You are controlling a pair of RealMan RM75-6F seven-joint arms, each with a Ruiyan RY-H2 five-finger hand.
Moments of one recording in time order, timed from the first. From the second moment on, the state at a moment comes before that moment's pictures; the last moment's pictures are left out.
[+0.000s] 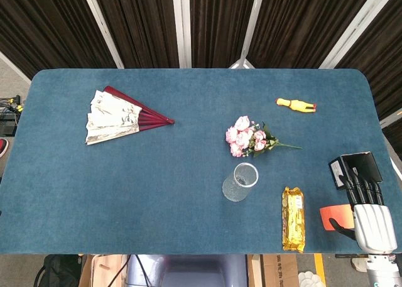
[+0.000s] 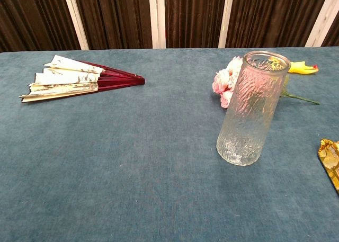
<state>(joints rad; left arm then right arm) 0.08 -1.02 -0.08 -1.68 1.44 1.65 -0.05 0.00 -1.13 0.04 -1.75 -1.58 1.58 -0.18</state>
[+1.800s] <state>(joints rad) 0.07 -1.05 -0.09 -1.70 1.41 1.64 0.07 0.45 -1.13 0.30 -1.82 -1.09 1.05 -0.27</state>
